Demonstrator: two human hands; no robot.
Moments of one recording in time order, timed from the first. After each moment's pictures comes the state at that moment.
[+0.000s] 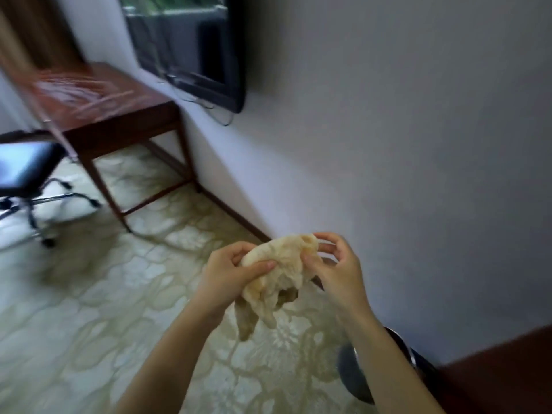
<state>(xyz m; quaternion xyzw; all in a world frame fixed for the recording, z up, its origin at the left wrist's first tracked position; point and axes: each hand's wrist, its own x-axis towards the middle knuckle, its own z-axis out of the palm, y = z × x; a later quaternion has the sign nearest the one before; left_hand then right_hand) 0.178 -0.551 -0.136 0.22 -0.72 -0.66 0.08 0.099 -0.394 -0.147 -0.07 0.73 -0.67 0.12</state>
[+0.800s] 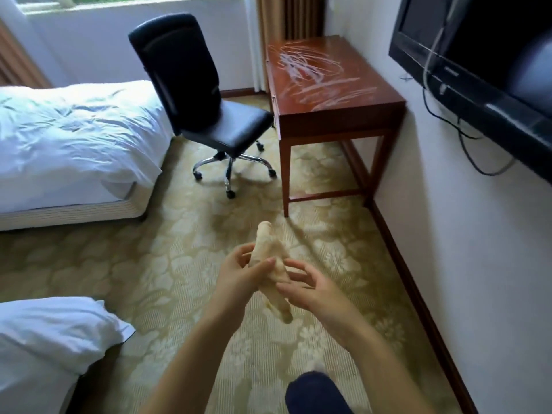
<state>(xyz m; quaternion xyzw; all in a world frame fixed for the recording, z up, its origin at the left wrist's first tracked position) 0.176 -0.937 -0.189 0.49 -0.48 -0.64 0.34 0.034 -0.865 -0.204 -0.36 0.56 -0.44 0.61</state>
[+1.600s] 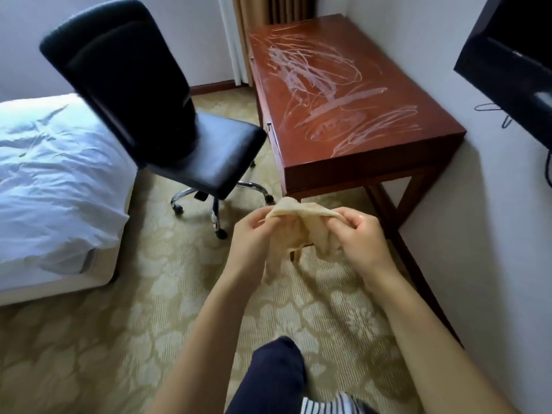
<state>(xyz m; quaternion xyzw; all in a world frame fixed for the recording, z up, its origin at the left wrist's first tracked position) 0.004 -1.422 -0.176 0.46 -0.52 -0.64 0.33 -0.143 -1.350 -0.184 -0.35 0.67 -0.55 0.35</state>
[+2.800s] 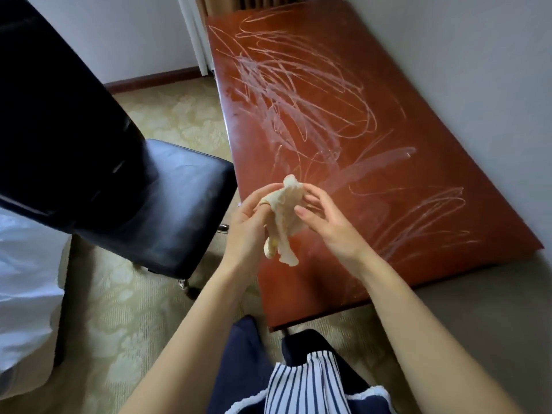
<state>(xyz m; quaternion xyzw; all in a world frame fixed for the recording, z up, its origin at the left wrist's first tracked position) -0.244 -1.842 -0.203 0.43 -0.48 -0.69 0.32 -0.376 -1.775 -0.218 -0.37 0.62 -0.49 0.49</state>
